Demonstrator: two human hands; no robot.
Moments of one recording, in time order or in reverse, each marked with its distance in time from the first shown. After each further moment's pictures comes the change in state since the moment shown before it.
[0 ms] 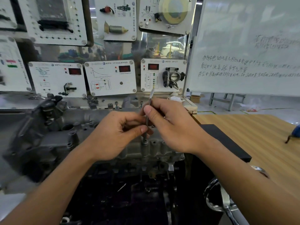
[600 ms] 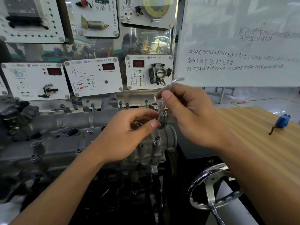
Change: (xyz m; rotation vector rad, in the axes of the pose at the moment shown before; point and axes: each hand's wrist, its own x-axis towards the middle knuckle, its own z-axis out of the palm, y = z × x) left_hand 0.046 0.011 0.056 0.100 0.003 0.023; right_hand -0.020 0.034 -0.064 0.096 0.226 -0.026
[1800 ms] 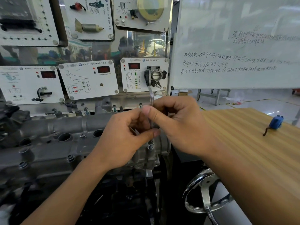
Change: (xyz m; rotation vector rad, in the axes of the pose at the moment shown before) left_hand 0.003 0.005 0.015 -0.023 0.136 0.051; right_hand -0.005 -0.004 0.006 0.096 -0.021 0.012
